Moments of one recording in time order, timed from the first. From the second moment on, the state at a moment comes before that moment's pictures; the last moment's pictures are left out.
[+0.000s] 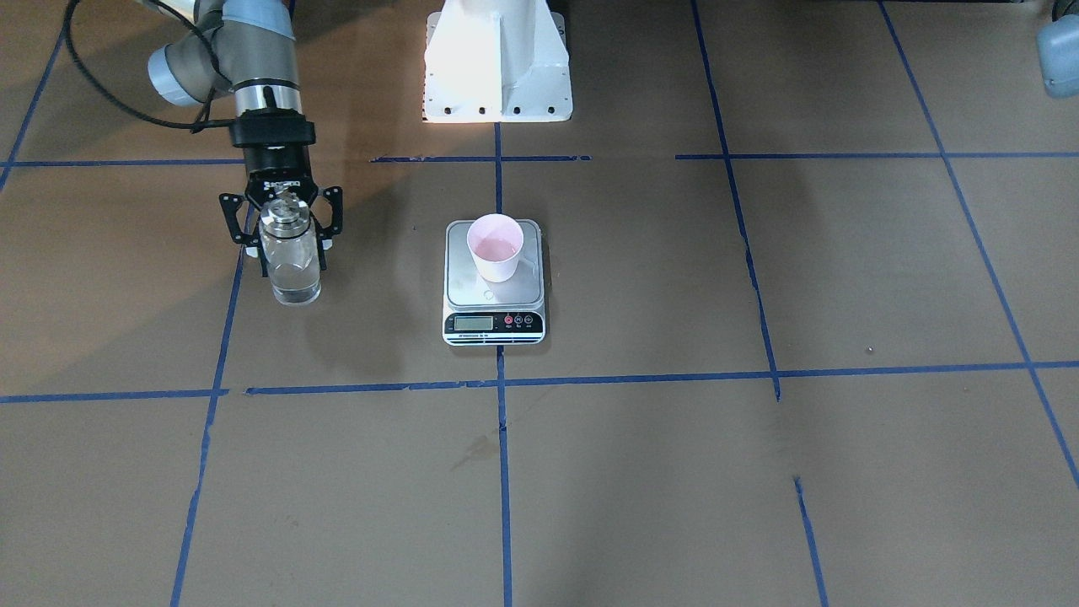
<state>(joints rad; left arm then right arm) -1.40 -1.77 -1.79 -1.43 -2.08 0.11 0.32 -1.53 1.86 -0.72 0.82 0.93</state>
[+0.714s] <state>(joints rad) -1.40 -1.78 -1.80 -1.43 -2.08 0.11 0.44 -1.65 1.76 -0.59 0.99 1.22</state>
